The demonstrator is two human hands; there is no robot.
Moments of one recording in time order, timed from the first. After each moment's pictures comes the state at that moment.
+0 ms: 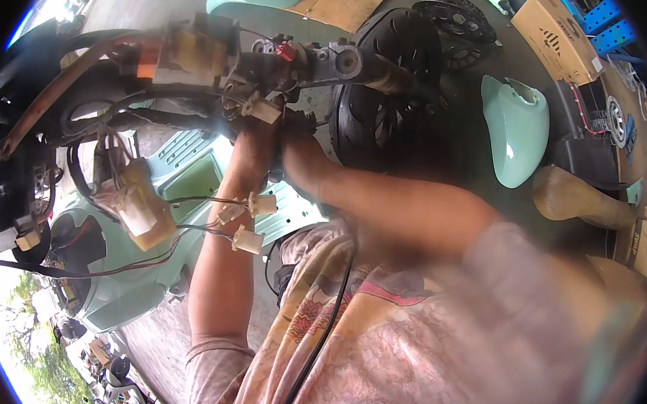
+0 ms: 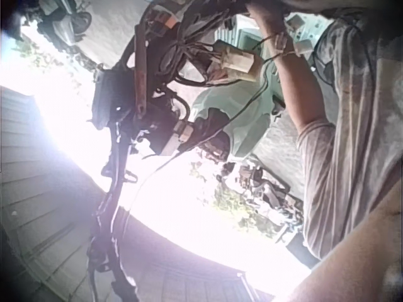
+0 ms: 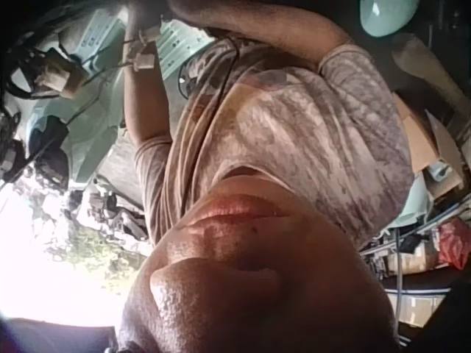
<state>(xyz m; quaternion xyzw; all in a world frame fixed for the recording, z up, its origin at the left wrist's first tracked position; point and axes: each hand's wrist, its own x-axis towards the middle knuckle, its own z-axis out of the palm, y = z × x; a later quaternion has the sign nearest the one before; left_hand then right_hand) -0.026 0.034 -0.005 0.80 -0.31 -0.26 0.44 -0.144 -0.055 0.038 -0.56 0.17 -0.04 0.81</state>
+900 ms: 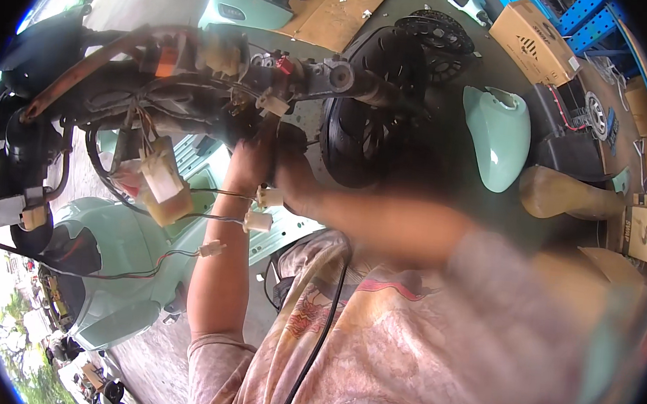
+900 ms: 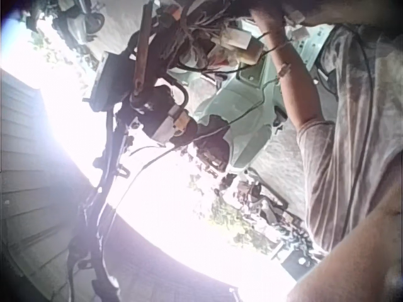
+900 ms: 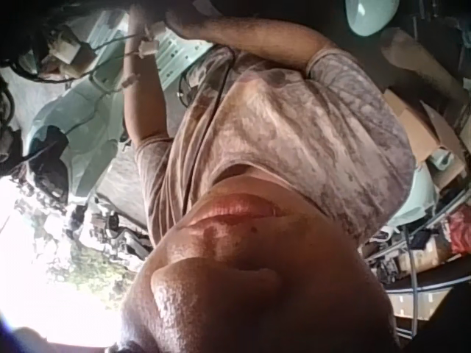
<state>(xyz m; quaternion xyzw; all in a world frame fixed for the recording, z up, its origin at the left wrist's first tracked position) -0.050 0.027 0.034 0.86 -0.45 -0.09 0.24 -0.143 -0.037 0.023 -0.47 0.17 -0.05 0.87</state>
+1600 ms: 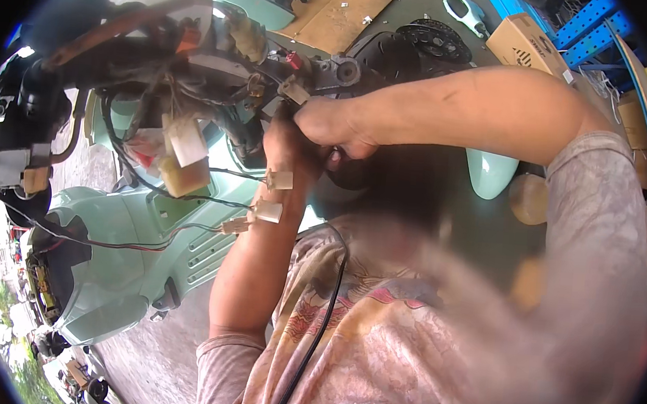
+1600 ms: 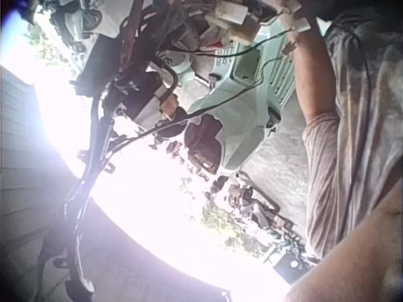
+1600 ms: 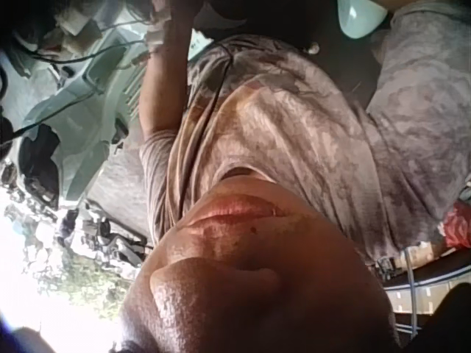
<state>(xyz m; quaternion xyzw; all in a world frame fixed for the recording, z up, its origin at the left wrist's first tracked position) -0.100 -0.025 0.042 0.82 -0.21 -0.17 0.50 -0.142 -0.141 0.095 -0.58 0.18 0.33 0.72</state>
